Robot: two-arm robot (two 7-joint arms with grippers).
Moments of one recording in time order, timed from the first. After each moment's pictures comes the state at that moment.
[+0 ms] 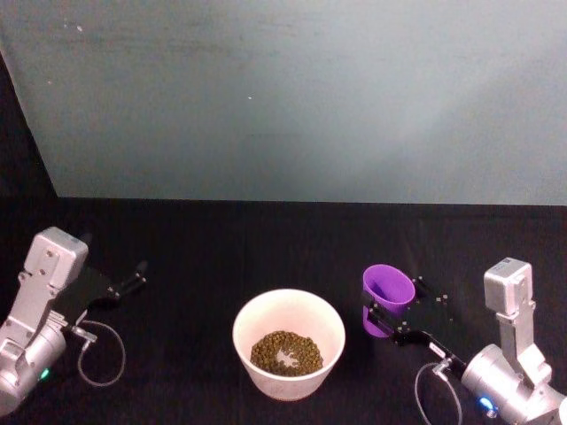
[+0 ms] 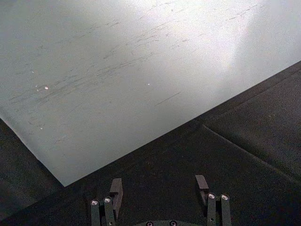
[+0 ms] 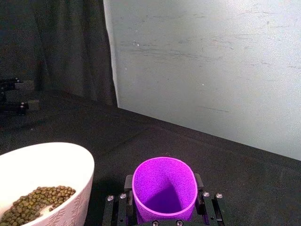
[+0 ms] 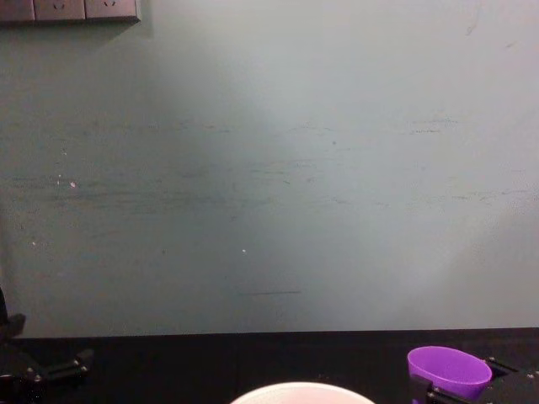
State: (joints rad) left arm -0.20 0.60 0.45 -1.41 -0.25 -0.12 0.03; right arm 0.20 0.33 -0.28 -1.23 0.31 -0.24 0.48
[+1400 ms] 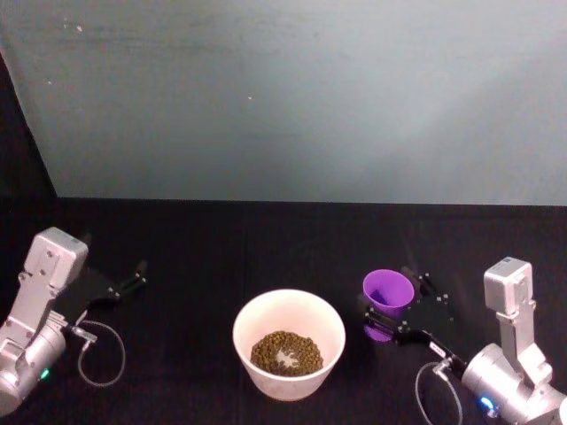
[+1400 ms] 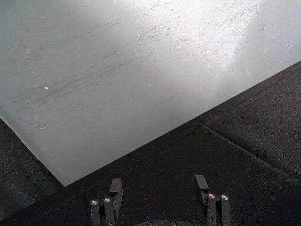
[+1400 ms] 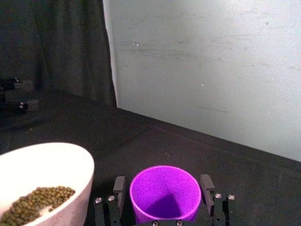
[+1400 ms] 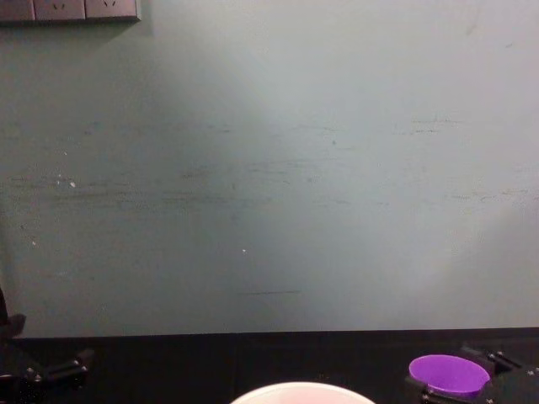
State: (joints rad) left arm -0.20 0.60 0.45 -1.41 -0.25 -0.12 0.03; right arm 0.19 0.33 -0.28 -1.24 0.30 -0.23 0.47
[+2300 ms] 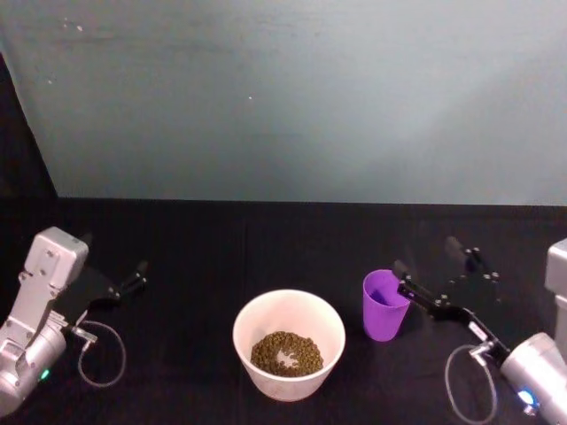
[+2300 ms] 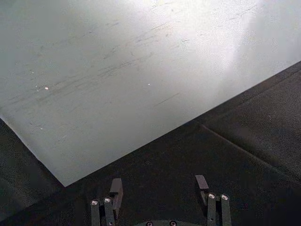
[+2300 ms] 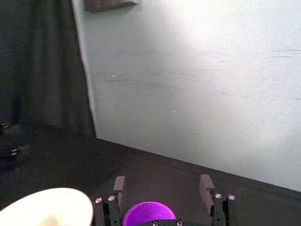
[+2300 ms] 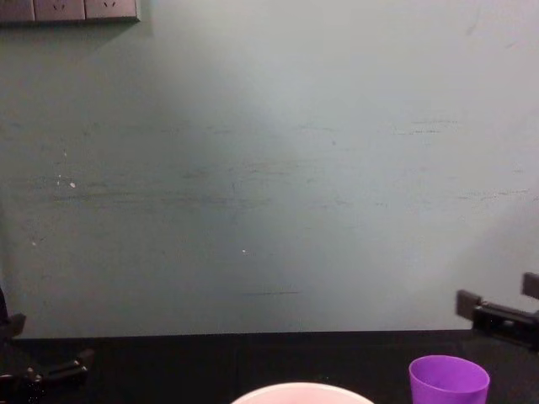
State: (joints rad) left arm -0.20 0.60 0.45 -1.41 -0.25 -0.12 0.03; right arm 0.00 0.38 -0.17 -1.63 0.33 -0.09 0.30
